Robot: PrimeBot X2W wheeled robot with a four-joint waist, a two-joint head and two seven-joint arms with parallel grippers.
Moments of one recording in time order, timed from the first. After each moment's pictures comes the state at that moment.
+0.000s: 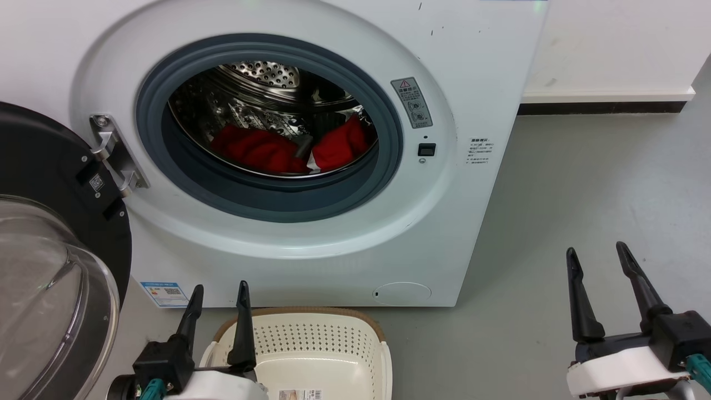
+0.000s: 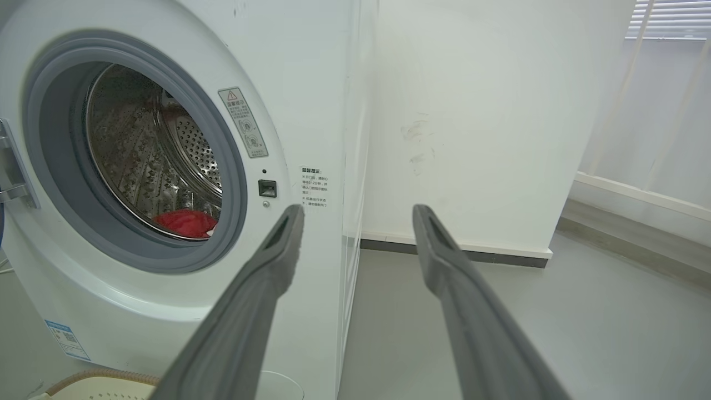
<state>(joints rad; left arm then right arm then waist) 0.07 0.05 -0.07 0.03 -0.22 0.02 -0.22 0.04 -0.05 -0.05 -0.04 -0.01 0.13 -0.22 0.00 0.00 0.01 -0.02</state>
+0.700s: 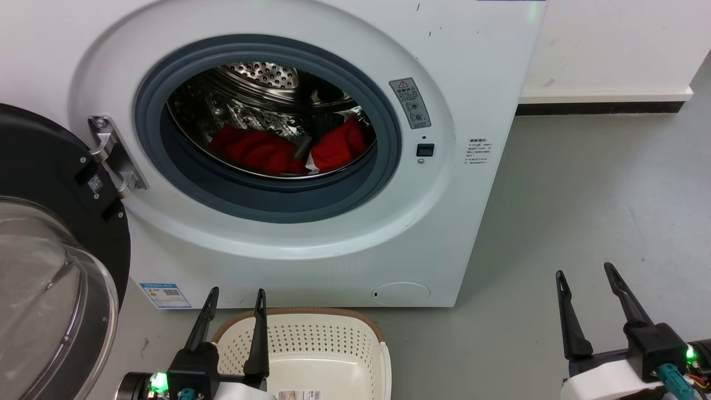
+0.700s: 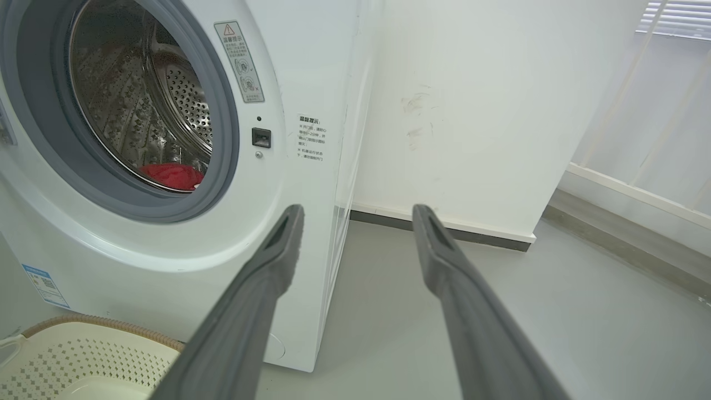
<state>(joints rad) 0.08 0.05 -0.10 0.06 -0.04 0.03 -0.26 0.05 -0.05 -0.05 0.06 -0.11 0.13 -0.26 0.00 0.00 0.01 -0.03</state>
